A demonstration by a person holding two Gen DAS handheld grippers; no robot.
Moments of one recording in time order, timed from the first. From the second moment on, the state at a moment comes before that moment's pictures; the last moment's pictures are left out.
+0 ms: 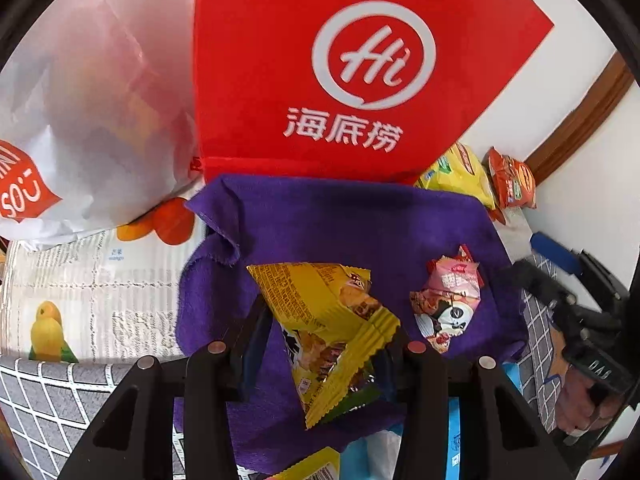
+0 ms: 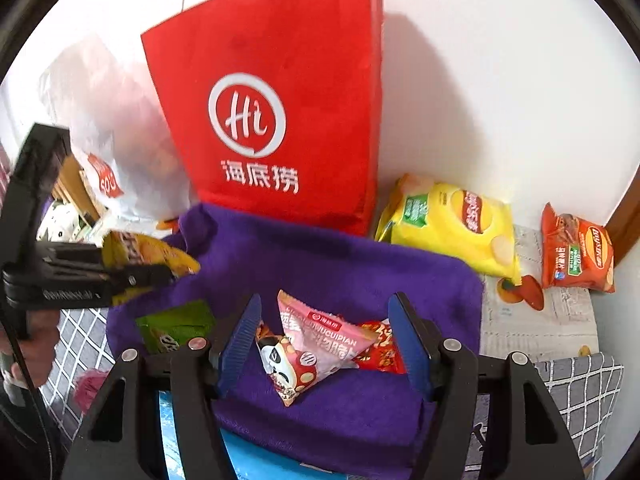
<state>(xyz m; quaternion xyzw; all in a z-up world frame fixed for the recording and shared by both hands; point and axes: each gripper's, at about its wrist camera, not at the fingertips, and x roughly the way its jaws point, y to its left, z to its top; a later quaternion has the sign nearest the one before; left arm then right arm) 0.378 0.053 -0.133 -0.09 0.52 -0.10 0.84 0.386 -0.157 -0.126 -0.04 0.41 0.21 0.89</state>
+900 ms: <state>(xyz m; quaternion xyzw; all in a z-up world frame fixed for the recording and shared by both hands) 0.372 0.038 -0.118 -0.05 0.51 -0.10 0.86 0.379 -0.163 -0.105 -0.02 0.40 0.16 0.90</state>
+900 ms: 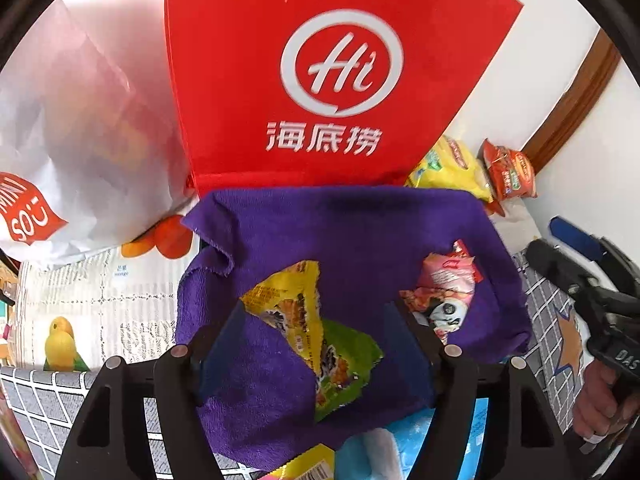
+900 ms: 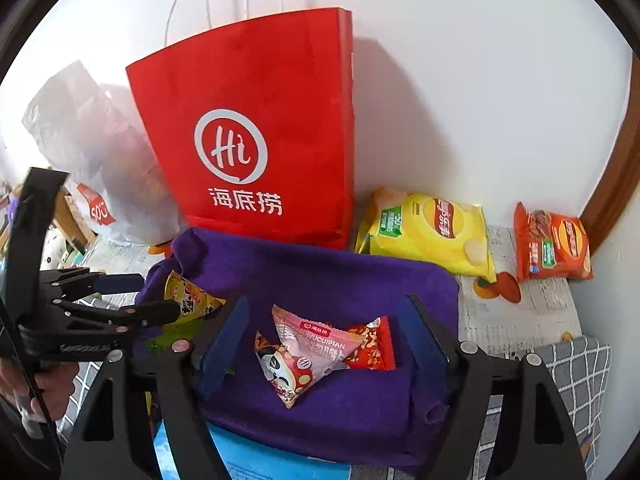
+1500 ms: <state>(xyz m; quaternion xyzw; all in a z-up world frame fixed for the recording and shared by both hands) 0.340 0.033 -0.065 -0.02 0.46 -0.09 0.88 0.345 -0.169 -0.073 0.01 0.38 0.08 0.92</state>
